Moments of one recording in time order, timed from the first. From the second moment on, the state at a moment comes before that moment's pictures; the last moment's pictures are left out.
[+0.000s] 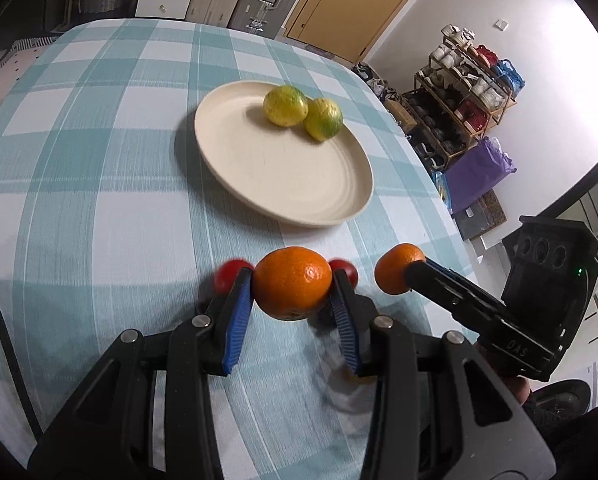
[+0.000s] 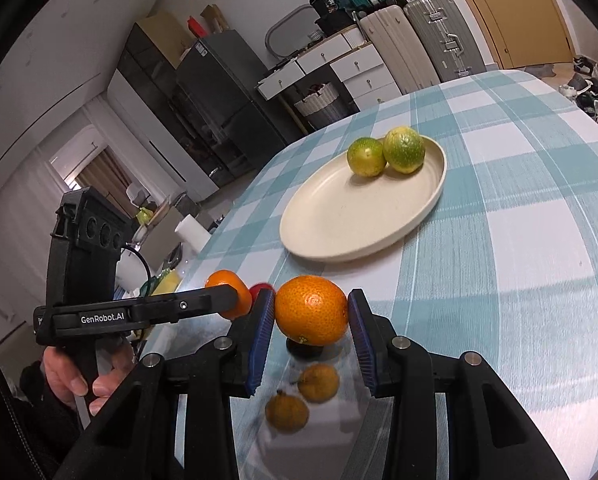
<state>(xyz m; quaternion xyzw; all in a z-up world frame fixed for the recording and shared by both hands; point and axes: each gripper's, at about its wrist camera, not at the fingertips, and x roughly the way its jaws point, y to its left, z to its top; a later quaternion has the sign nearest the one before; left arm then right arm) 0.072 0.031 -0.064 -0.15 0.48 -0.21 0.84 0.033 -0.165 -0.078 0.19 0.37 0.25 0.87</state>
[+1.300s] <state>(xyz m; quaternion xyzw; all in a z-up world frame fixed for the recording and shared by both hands) 0.291 0.026 -0.078 -0.20 0.50 -0.19 0.82 0.192 -0.122 -0.085 0.16 0.42 0.25 0.86</state>
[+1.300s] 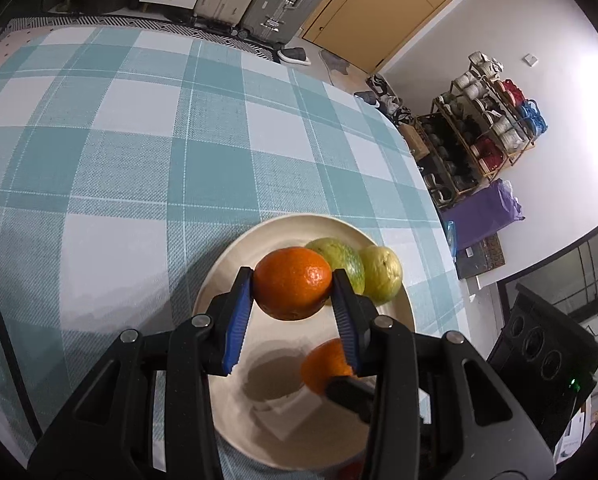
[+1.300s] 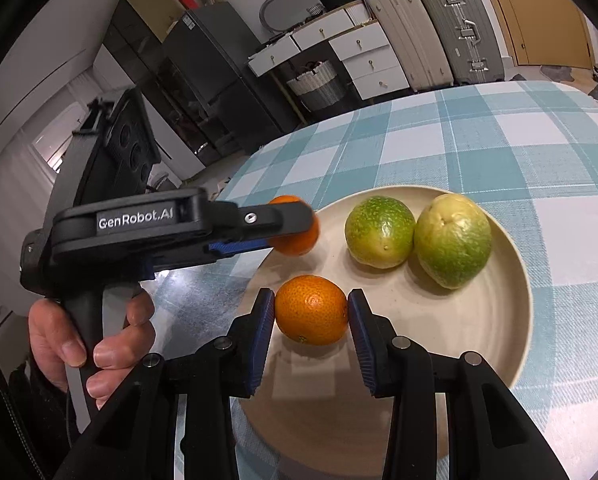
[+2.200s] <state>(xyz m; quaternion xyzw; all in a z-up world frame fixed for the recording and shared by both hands) 0.279 0.026 -0.051 -0.19 0.50 -0.19 0.83 0.177 -0.129 -0.074 0.17 0.40 0.22 0.87</state>
